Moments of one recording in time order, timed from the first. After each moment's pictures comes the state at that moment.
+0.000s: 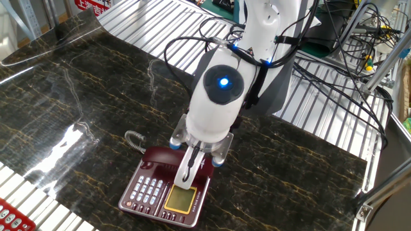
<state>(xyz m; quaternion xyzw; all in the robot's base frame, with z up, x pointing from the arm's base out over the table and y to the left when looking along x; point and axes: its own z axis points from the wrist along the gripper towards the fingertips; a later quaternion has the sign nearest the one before) 0.565 0.067 0.167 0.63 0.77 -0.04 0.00</state>
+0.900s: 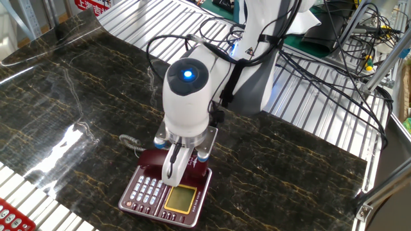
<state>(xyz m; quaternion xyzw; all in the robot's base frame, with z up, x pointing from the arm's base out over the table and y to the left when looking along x) 0.565 0.048 0.156 0.62 0.78 -0.01 -0.02</state>
